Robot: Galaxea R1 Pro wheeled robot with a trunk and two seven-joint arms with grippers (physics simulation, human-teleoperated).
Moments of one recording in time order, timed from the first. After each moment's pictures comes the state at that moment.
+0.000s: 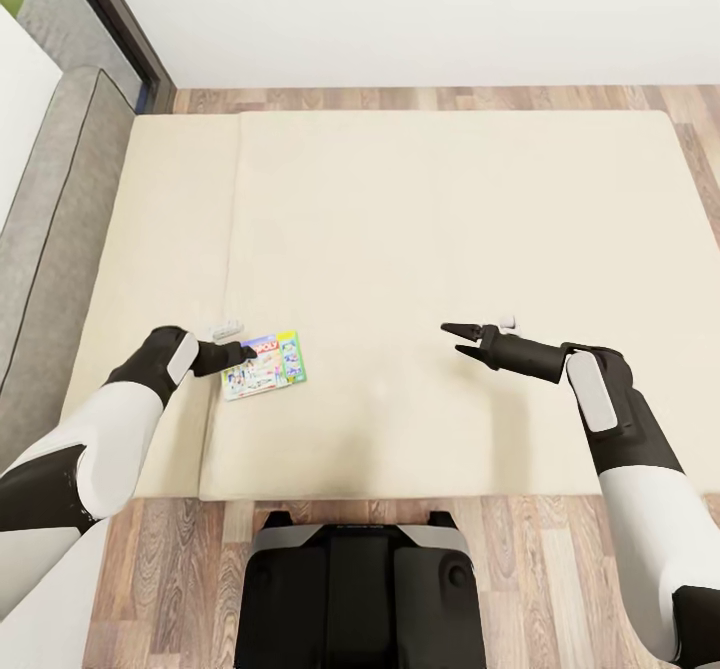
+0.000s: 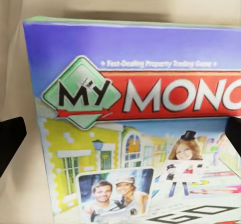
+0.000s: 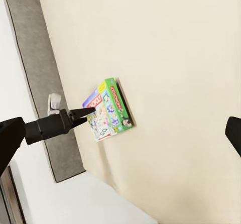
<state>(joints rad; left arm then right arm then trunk) -1.26 0.09 0.29 -0.38 -0.01 0.72 -0.11 -0.91 -0.17 -0.14 -1.07 -0.62 1.04 0.62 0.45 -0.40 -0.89</state>
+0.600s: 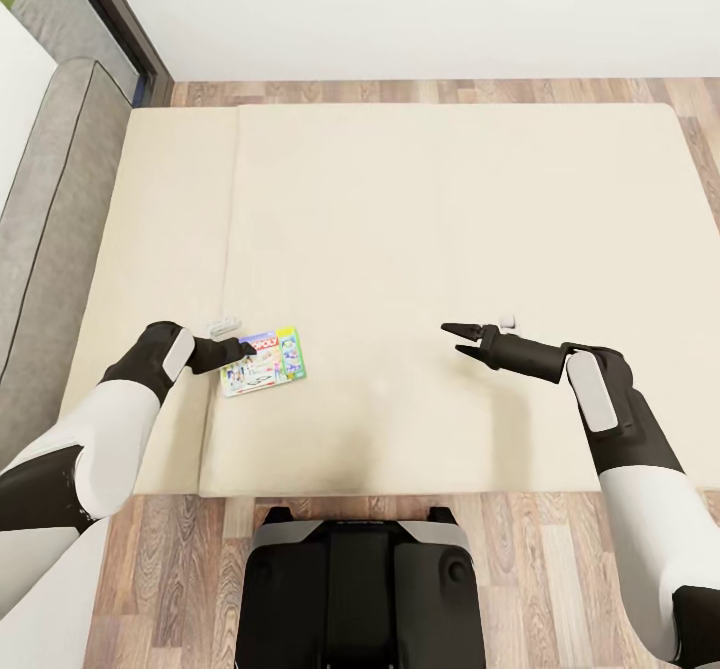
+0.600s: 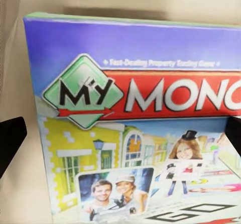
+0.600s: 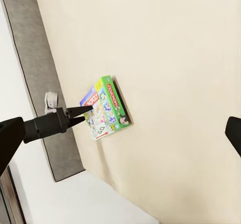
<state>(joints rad) -1.26 0.10 0.29 -0.41 0.00 0.76 -0.12 -0.91 -0.17 -0.14 -1.07 -0.63 1.04 0.62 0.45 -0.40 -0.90</state>
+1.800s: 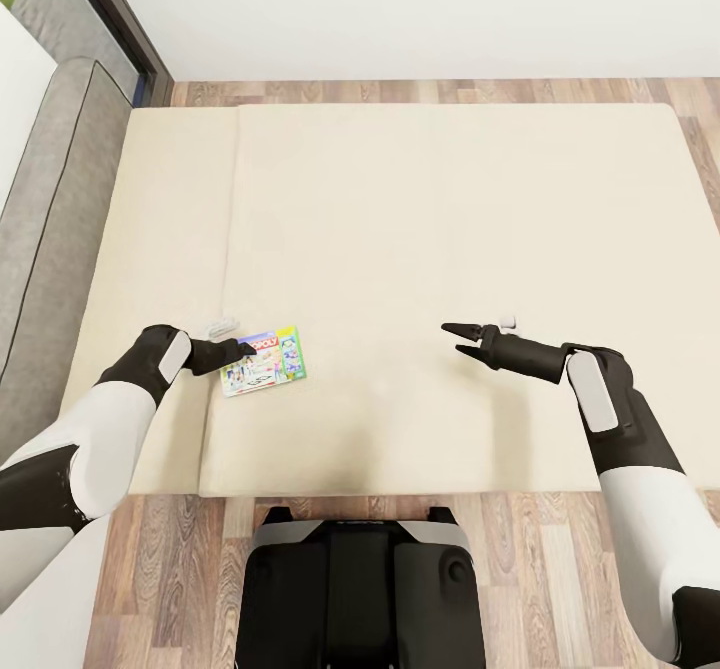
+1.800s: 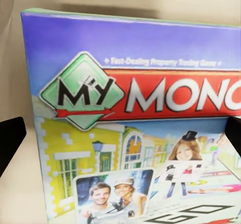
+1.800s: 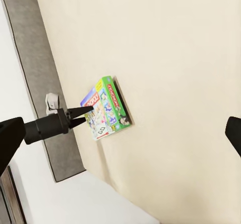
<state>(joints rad) -1.26 0.11 0.29 -0.39 0.02 0.73 -0.16 -0.91 -0.17 -0.14 -1.08 -0.63 1.04 0.62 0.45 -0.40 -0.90</state>
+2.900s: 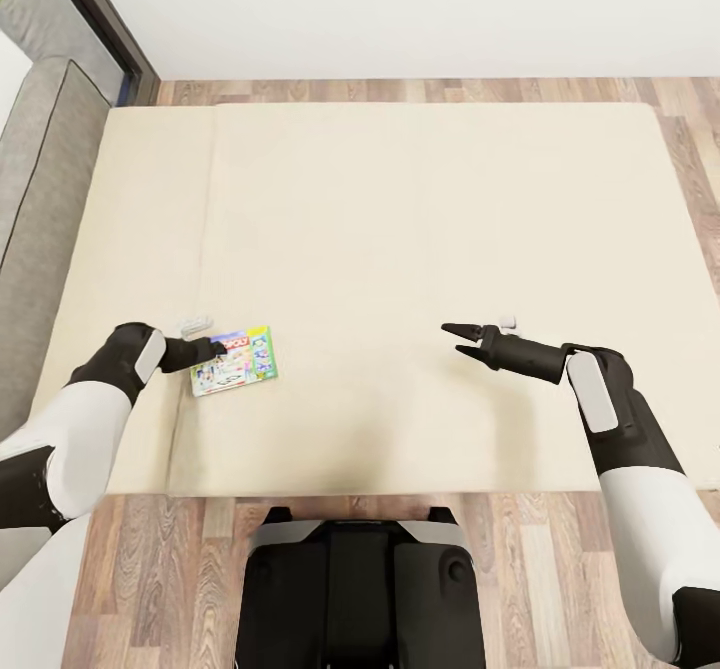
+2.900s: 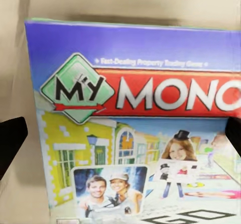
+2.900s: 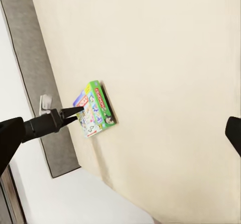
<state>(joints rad) -1.26 0.18 0.29 -0.41 -0.04 0.72 -0.14 -0.91 -0.17 -0.14 -1.08 -0.62 1.04 0.62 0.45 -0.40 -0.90</state>
